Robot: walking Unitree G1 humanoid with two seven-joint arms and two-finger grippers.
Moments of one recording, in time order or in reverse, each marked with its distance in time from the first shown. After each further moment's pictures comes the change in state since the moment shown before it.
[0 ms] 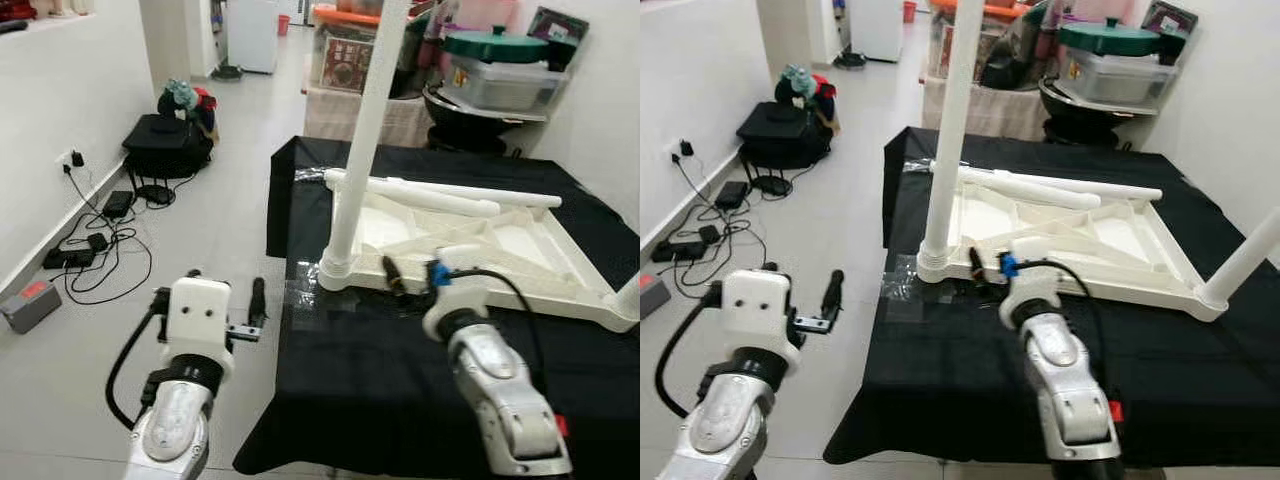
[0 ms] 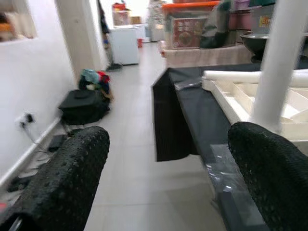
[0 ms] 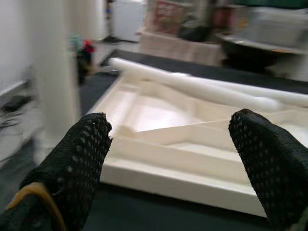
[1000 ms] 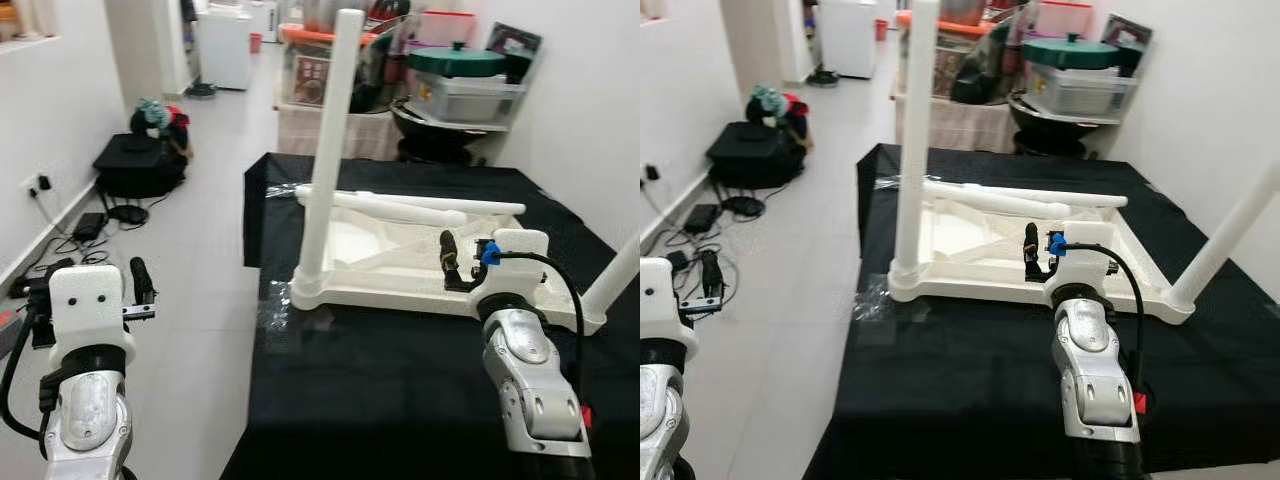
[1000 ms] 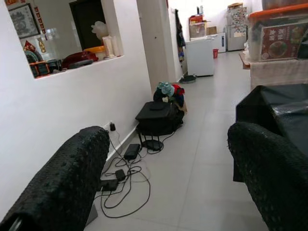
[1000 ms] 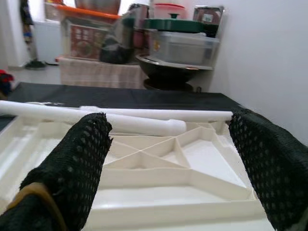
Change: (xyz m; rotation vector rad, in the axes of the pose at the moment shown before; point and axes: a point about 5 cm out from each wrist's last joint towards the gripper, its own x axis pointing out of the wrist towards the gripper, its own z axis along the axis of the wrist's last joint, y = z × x) left arm 0.003 0.067 0.009 0.135 -0.035 0.347; right arm 0.008 -0.038 0.013 -0.002 -0.064 -0.209
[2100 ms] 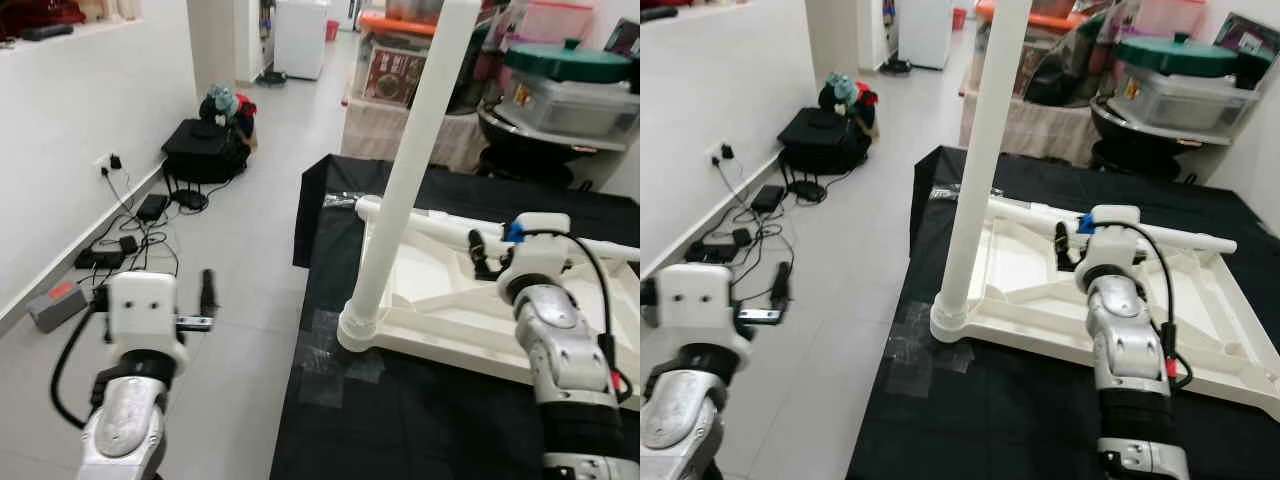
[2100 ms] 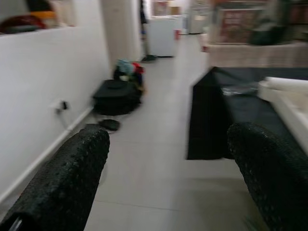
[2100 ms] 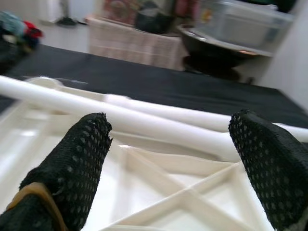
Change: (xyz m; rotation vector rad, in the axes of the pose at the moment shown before) left arm -0.028 -0.053 -0.002 -0.183 0.079 -0.427; right arm 0.049 -0.048 -0.007 -0.109 0.151 -0.059
